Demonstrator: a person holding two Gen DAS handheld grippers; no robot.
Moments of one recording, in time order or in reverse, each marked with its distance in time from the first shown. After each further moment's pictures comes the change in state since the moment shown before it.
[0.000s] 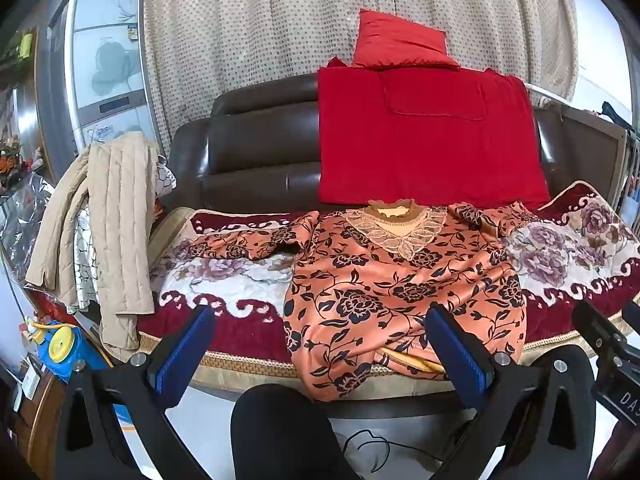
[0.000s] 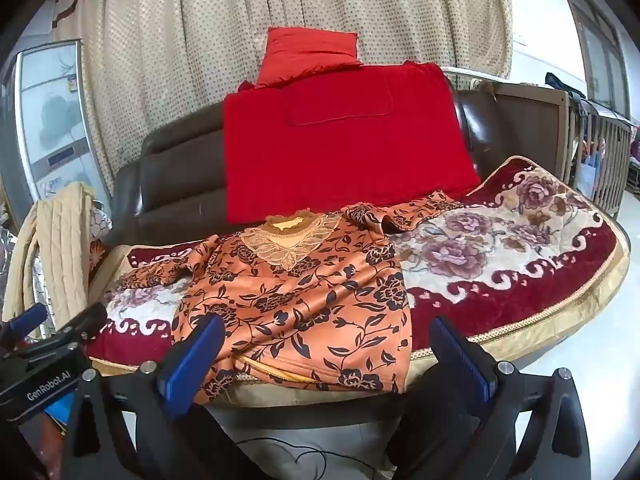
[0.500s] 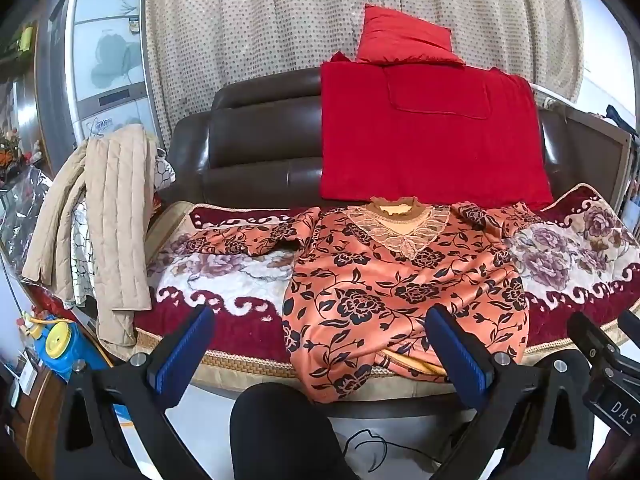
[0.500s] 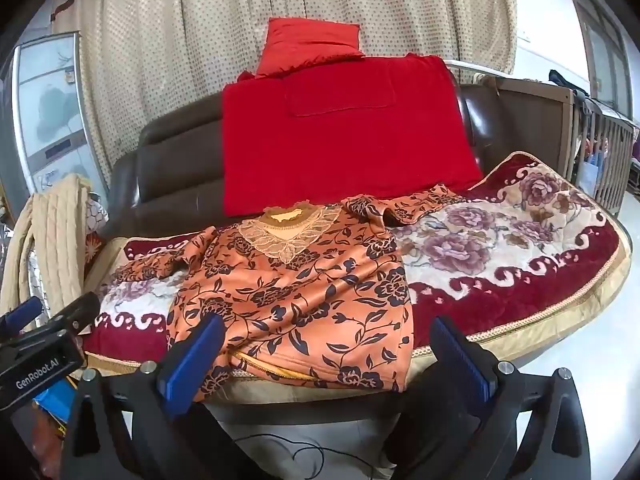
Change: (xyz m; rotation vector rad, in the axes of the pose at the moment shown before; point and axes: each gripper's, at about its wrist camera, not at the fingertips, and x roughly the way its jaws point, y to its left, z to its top) left arm 0.012 0.003 0.004 -0.018 0.019 0.000; right arm 0.016 0.004 -0.001 -0.022 0.032 -0.009
